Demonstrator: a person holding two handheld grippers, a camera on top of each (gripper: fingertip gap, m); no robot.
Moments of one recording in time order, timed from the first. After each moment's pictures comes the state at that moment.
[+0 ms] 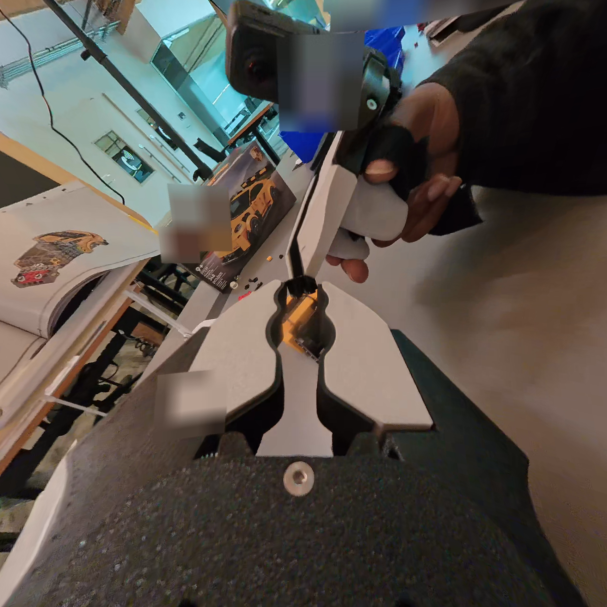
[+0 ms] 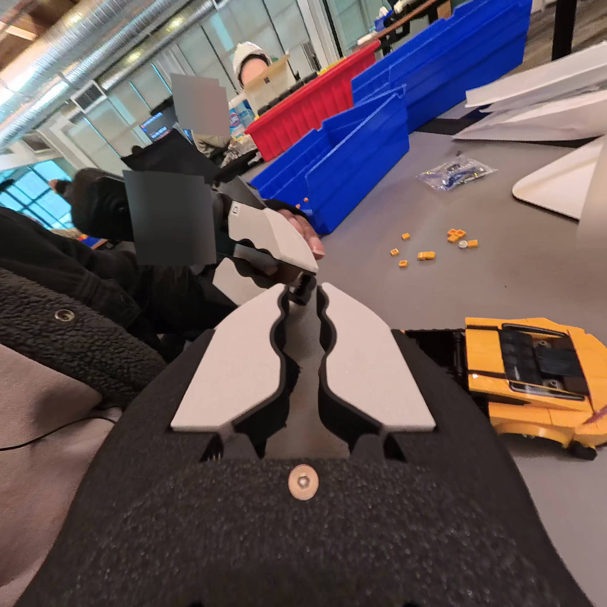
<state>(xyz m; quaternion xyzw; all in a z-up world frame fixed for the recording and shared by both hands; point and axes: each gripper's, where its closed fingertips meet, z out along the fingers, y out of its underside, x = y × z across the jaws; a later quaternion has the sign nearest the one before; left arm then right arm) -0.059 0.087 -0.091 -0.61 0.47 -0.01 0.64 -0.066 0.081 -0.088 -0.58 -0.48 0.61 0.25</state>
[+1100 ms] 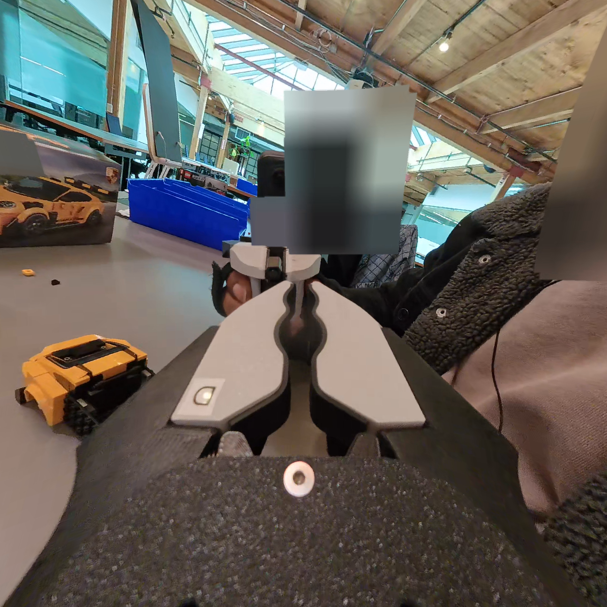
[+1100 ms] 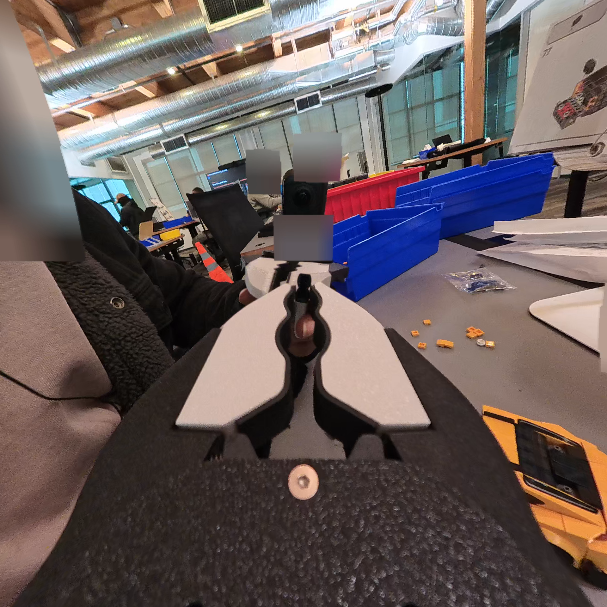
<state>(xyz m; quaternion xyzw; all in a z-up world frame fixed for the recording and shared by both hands) -0.037 0.052 -0.047 -0.58 0.26 -0.54 0.55 -0.052 0.067 -0.045 -0.44 -0.48 0.67 0.35</state>
